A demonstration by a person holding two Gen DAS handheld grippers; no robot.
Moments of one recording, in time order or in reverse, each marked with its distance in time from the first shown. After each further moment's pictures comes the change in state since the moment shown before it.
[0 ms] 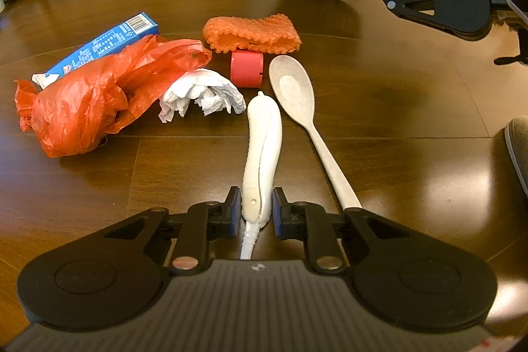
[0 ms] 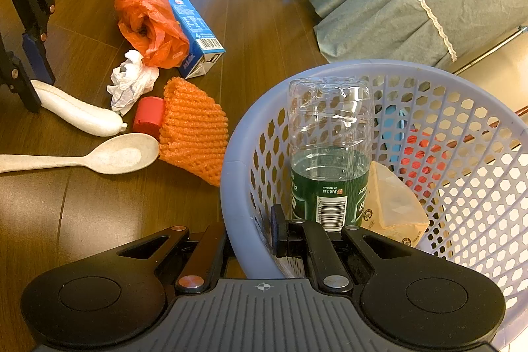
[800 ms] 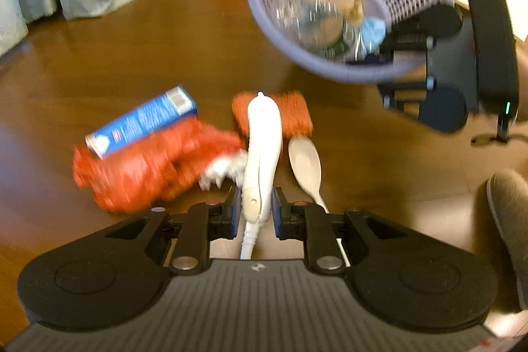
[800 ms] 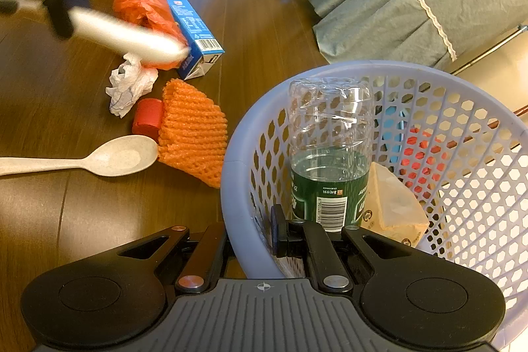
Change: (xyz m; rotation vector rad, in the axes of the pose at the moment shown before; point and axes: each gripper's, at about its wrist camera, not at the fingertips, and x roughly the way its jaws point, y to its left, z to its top) left arm -0.067 0.017 0.046 -0.043 -0.124 0.023; right arm -0.001 -0.003 0.001 -0.004 0.001 0.001
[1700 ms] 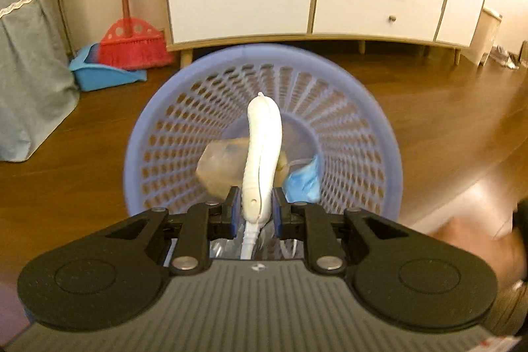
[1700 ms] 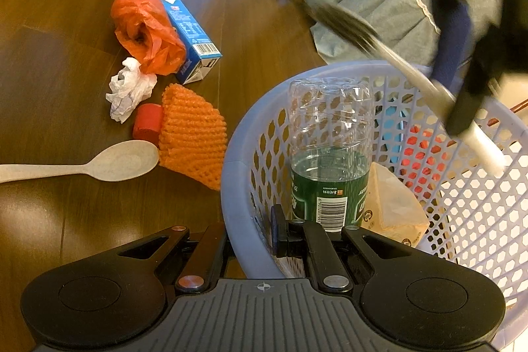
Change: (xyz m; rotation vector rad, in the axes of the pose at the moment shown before) left arm 0.028 -0.091 0.194 0.229 -0.152 -0.180; right arm -0.002 0.001 0.002 0.029 -0.008 0.002
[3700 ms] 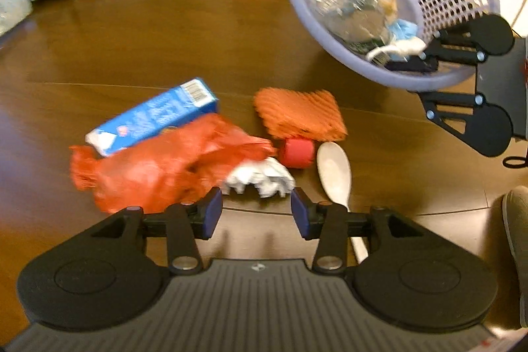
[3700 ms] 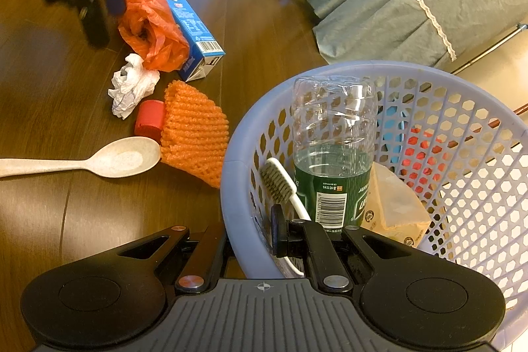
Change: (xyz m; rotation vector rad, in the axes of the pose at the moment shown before) left arm -0.035 0.065 -0.205 -0.286 0.208 0.185; right arm 0.000 0.002 -0.003 -0.010 0.004 -0.001
